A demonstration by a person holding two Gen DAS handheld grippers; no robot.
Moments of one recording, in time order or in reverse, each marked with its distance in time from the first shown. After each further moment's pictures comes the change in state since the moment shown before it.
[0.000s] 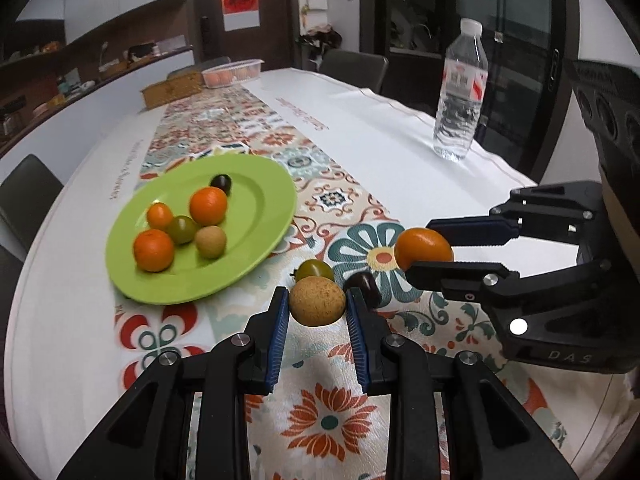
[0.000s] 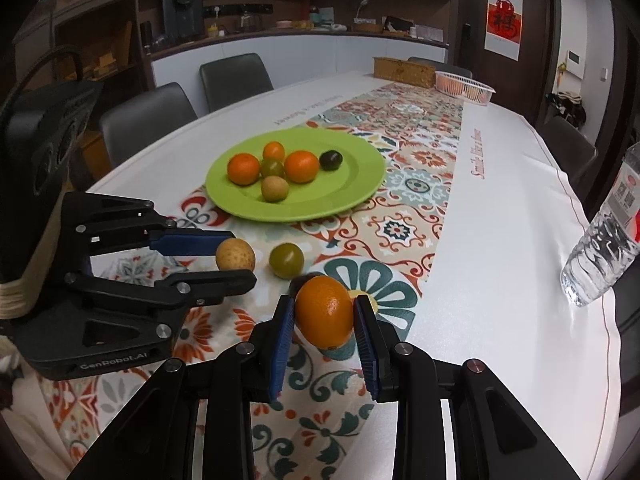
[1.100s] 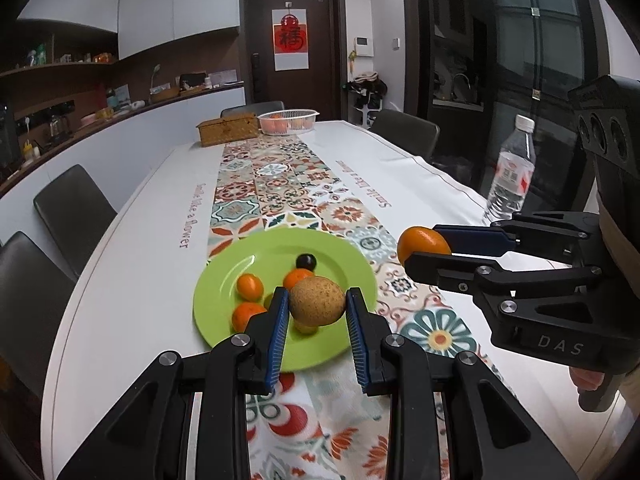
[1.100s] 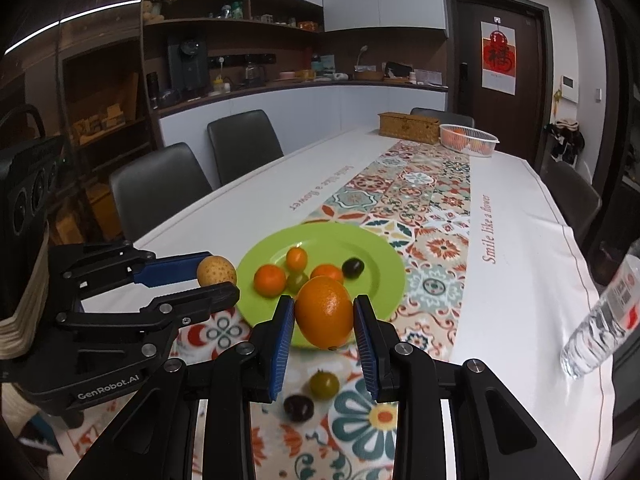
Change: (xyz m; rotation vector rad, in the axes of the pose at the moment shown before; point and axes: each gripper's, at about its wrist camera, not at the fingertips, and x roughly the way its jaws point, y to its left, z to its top) left arm -0.048 0.060 0.047 -0.093 -0.159 0.118; right arm -0.010 0.014 0.086 0.033 -0.165 0.028
